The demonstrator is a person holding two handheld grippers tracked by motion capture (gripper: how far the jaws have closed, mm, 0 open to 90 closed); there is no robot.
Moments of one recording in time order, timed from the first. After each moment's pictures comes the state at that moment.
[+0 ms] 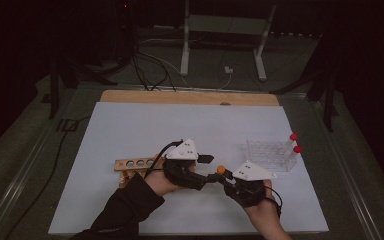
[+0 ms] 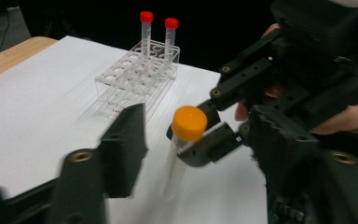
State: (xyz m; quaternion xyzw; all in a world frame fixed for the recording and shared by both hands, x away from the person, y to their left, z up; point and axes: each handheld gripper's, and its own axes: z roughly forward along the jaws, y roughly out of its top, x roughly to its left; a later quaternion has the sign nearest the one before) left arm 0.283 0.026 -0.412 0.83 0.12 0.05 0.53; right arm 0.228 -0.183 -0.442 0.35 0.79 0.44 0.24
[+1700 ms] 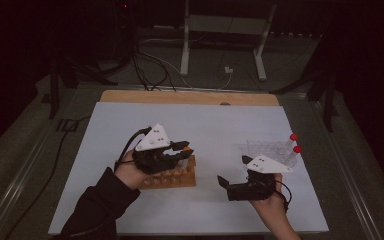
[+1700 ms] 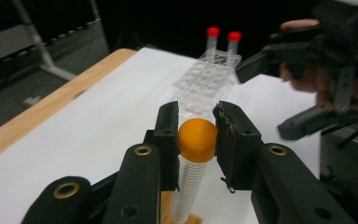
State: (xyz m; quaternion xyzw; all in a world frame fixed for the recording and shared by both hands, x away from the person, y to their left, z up) left arm 0.277 0.094 -0.367 0.82 0.18 0.16 0.51; right arm 0.237 -0.207 -0.433 0.37 0.76 0.48 0.23
